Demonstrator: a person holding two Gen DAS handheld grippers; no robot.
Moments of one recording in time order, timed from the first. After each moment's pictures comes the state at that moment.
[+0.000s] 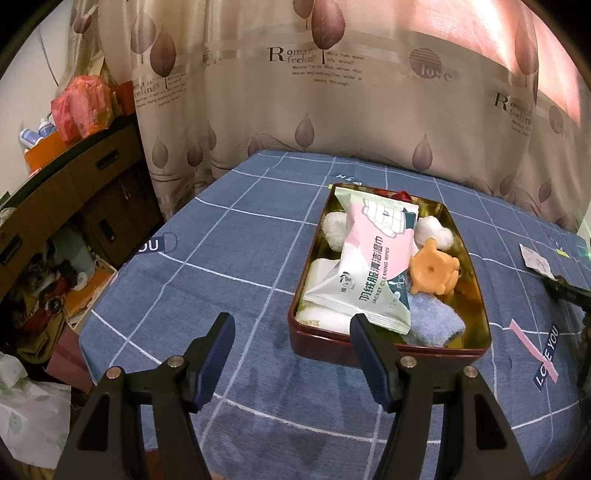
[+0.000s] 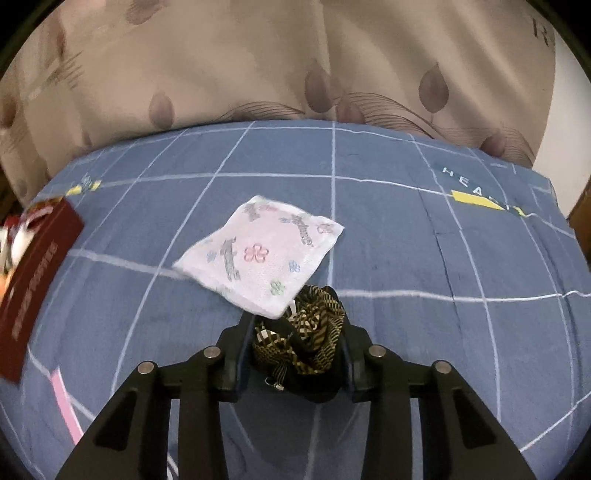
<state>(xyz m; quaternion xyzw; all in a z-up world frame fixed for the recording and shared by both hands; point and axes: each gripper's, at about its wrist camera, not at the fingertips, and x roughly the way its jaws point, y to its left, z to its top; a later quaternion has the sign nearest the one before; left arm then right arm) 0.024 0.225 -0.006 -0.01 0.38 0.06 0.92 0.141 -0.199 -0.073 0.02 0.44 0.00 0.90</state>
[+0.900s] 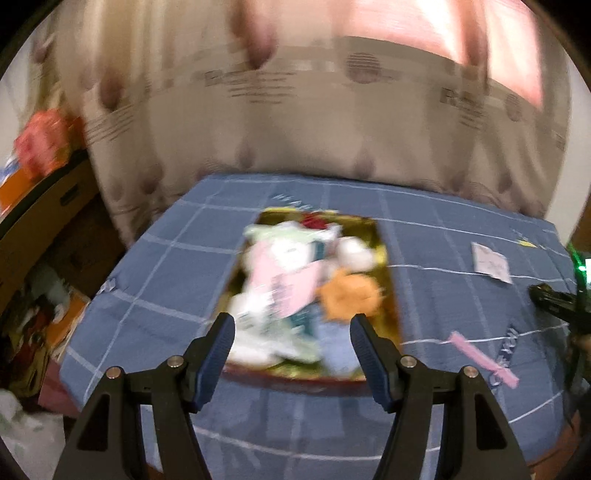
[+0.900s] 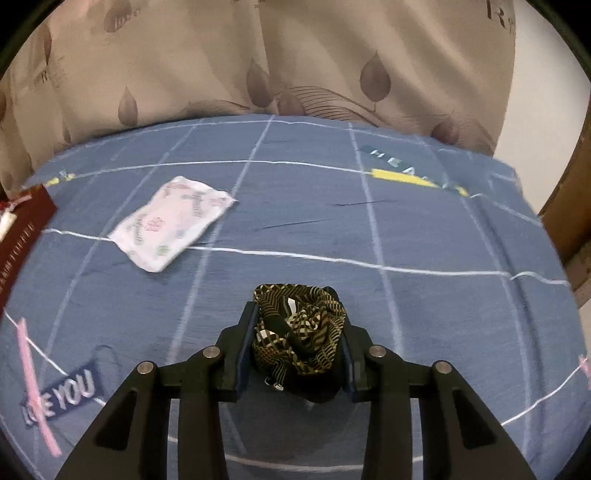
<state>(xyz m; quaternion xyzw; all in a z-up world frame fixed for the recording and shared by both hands) 0.040 0.149 0.030 0.02 0.37 -0.02 0.93 0.113 -0.271 -0.075 0.00 0.44 -0.04 0.90</state>
